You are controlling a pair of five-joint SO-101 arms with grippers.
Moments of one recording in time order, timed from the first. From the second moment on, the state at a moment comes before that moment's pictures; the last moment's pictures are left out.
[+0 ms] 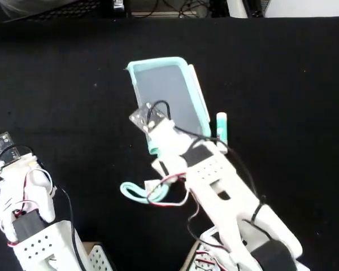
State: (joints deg) left arm -36.0 -91.3 84.2 54.6 -1.5; right arm -28.2 -28.4 58.6 47.6 17.3
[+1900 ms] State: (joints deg) left arm 2.2 -91.3 70.4 48.0 0.8; right arm -33.1 -20.4 2.0 77.5 30.8
